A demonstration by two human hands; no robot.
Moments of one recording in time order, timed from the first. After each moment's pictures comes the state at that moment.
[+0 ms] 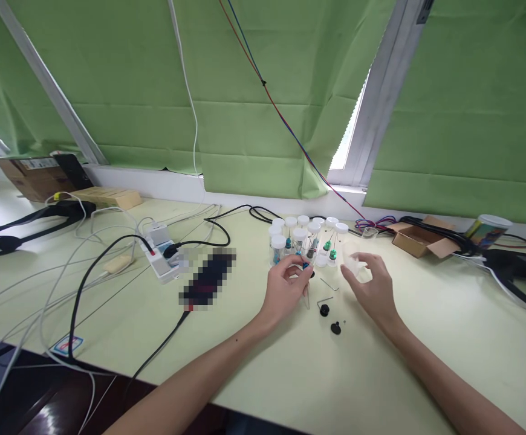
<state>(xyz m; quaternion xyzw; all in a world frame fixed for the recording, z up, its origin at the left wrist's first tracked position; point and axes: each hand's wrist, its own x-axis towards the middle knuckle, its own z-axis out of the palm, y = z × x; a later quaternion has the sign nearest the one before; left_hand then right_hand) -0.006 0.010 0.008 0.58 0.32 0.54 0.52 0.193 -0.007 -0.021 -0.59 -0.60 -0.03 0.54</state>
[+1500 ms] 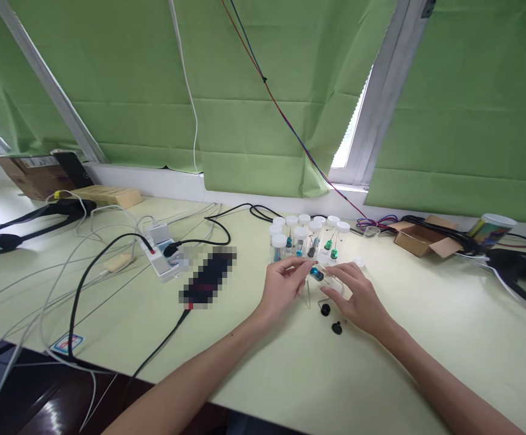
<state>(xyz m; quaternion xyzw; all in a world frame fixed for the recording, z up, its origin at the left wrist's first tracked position) -0.012 0.009 0.015 0.57 0.33 0.50 0.57 0.177 -0.016 -0.023 -0.45 -0.78 0.00 0.43</state>
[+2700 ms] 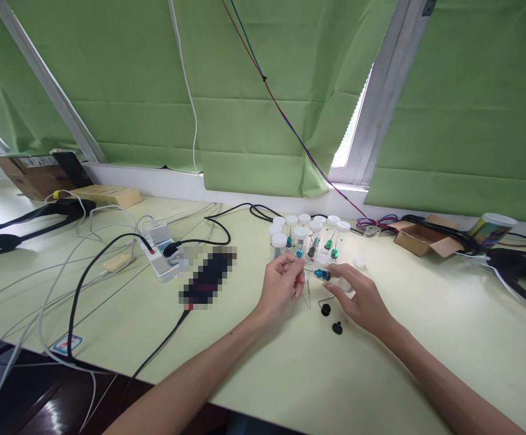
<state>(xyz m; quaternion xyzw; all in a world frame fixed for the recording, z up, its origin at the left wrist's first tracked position) -0.013 0.011 0.013 0.51 0.29 0.52 0.62 0.176 -0.020 -0.019 -0.46 -0.77 0.04 0.44</state>
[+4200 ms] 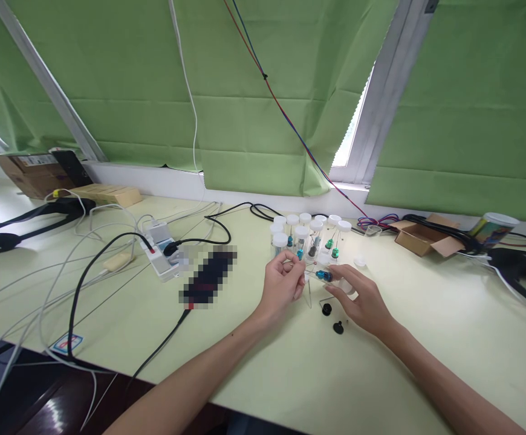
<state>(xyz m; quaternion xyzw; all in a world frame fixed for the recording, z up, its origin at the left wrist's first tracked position) -0.012 0.008 0.018 0.49 0.30 0.52 0.63 0.176 -0.022 -0.021 -0.43 -0.77 0.04 0.46</state>
